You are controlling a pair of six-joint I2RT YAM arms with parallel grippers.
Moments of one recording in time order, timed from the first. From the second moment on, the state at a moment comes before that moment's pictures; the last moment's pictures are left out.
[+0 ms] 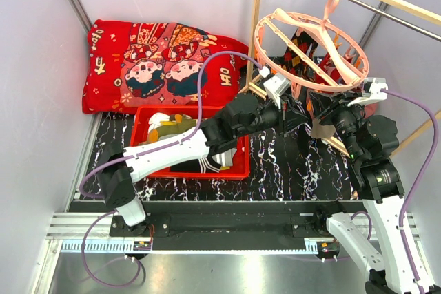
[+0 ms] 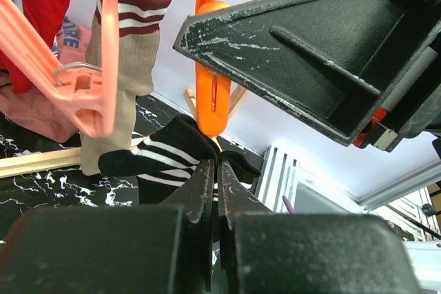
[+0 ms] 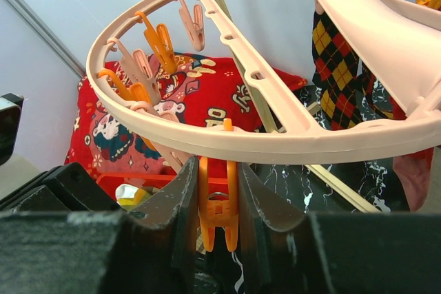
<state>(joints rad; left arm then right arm) -1.09 1.67 1.47 0.22 0.15 -0.45 0.22 0.66 1.01 -0.26 -0.05 0.41</state>
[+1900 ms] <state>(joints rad) -1.12 1.71 1.56 0.12 0.15 -0.39 0.22 0.66 1.01 -0.26 -0.04 0.37</state>
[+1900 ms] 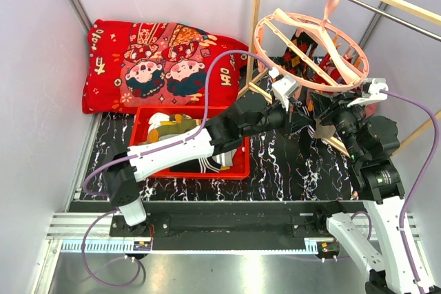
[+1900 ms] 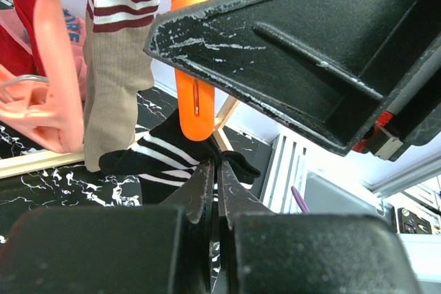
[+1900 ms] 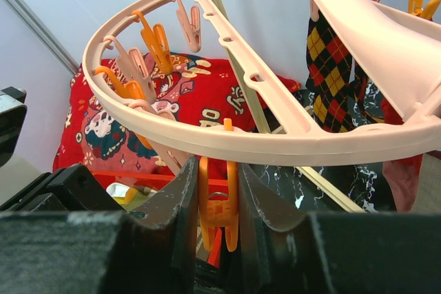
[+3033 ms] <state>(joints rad) -1.12 1.71 1.61 0.12 0.12 -0.37 0.22 0.66 1.01 -0.26 -0.05 0.40</state>
